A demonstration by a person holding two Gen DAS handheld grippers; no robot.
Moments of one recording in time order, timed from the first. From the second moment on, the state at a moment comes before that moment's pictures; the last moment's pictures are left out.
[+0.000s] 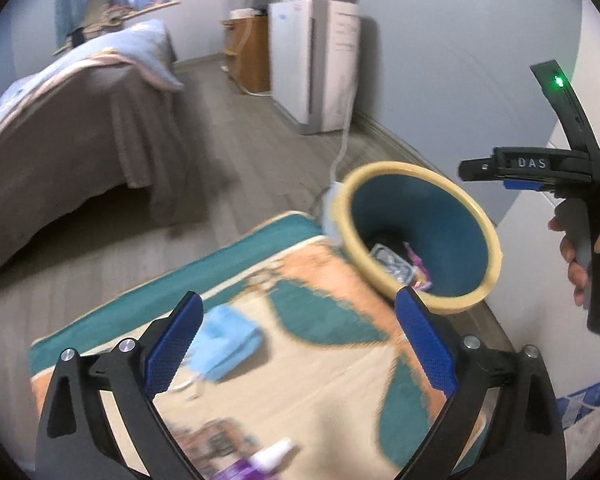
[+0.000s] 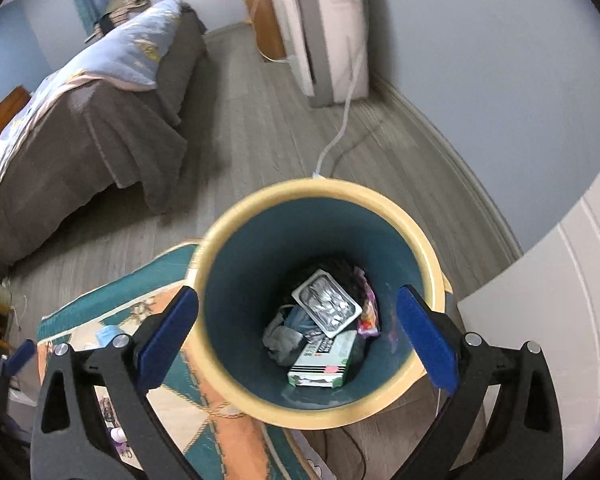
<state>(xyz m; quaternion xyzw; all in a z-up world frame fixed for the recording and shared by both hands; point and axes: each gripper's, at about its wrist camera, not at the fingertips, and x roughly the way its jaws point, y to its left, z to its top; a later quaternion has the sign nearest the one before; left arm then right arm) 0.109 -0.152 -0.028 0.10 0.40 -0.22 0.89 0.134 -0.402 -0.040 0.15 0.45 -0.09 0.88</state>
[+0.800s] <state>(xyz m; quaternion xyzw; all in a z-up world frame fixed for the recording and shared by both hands) 0.047 -0.046 -0.133 0.11 0.50 -0.22 0.83 0.122 -0.230 -0.047 0.14 0.50 -0.06 0.85</state>
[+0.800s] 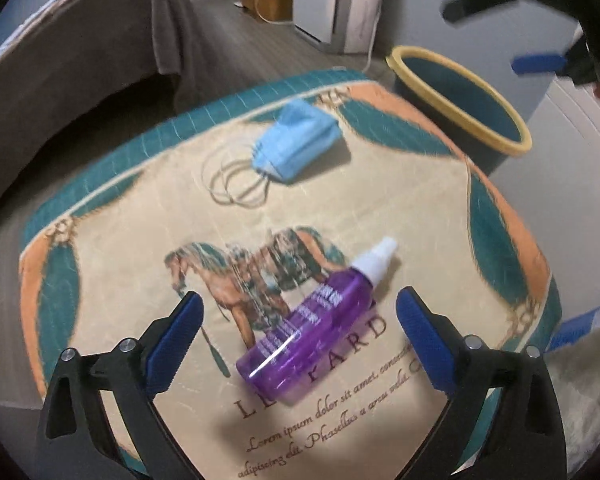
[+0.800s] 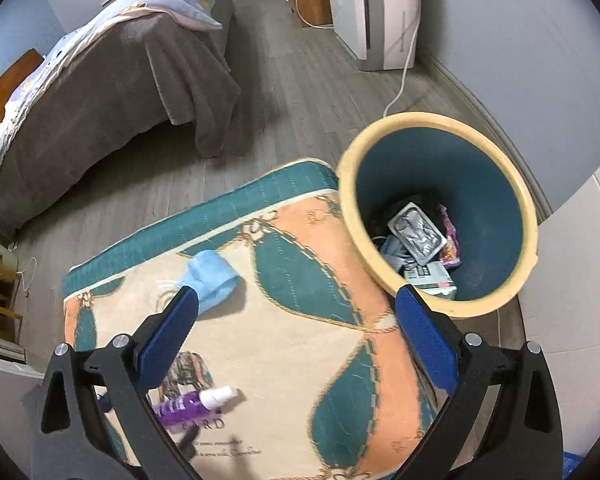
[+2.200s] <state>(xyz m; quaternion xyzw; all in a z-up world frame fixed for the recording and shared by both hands) 0.125 0.027 -0.036 0.03 0.43 -0.17 0.88 0.190 -0.149 -0.117 0.00 0.54 0.02 0.84</state>
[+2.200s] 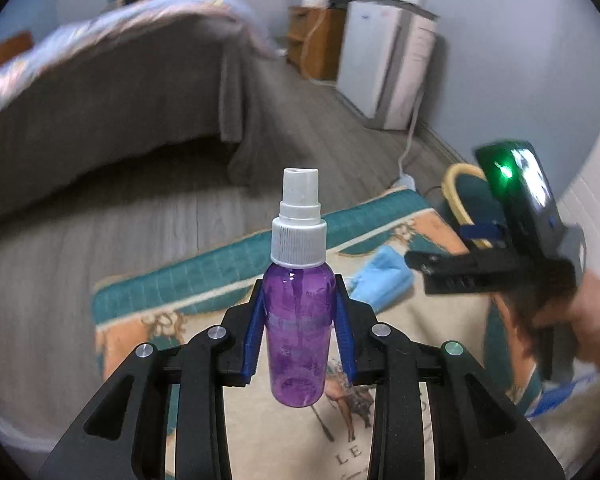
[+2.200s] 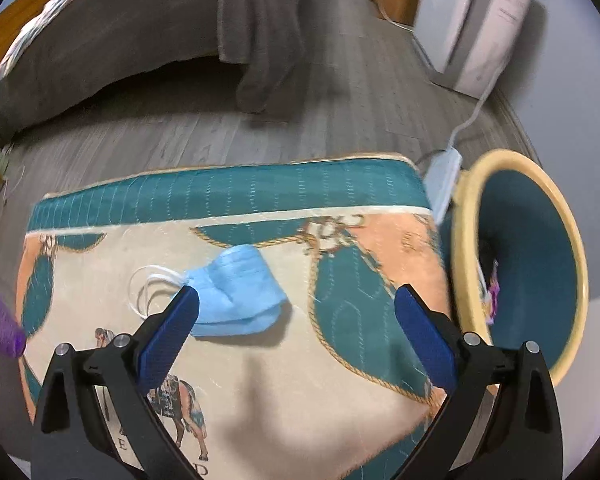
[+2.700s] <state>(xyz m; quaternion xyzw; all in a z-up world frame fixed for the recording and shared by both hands) 0.152 0.027 -0.040 0.02 0.43 -0.18 0.89 0.200 -0.129 -0.139 0.00 0.57 0.07 0.82</state>
